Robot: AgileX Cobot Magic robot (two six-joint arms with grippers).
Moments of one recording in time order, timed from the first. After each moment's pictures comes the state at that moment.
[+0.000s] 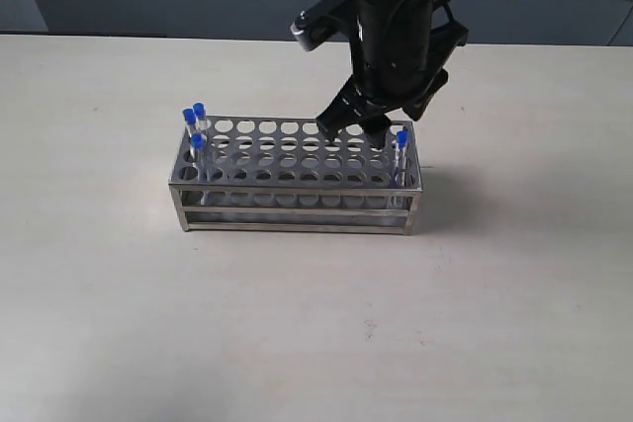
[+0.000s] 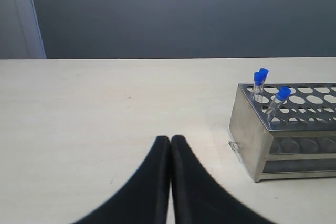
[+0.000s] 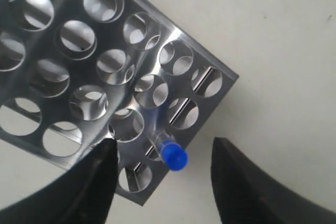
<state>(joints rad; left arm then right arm) 0.01 -0.01 0.01 0.07 0.24 -0.12 0.77 2.01 -1.67 -0.26 1.21 0.05</state>
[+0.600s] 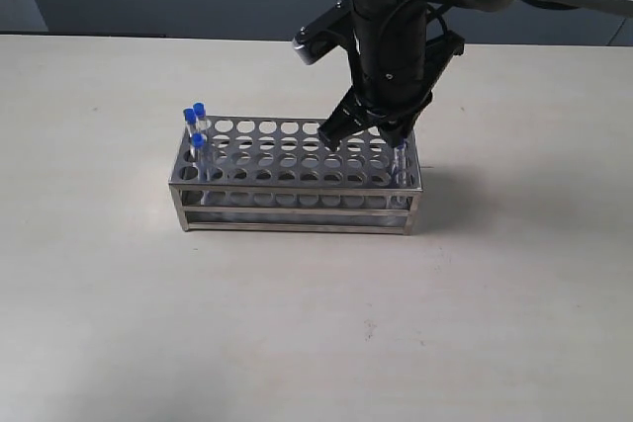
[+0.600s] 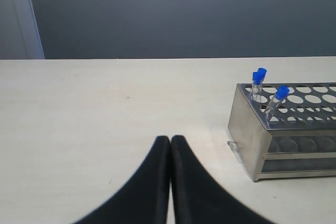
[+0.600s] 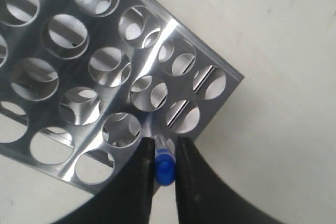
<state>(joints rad) 0.01 -0.01 0.01 0.07 0.24 -0.12 0.77 2.03 -1.66 -0.28 1.21 0.06</state>
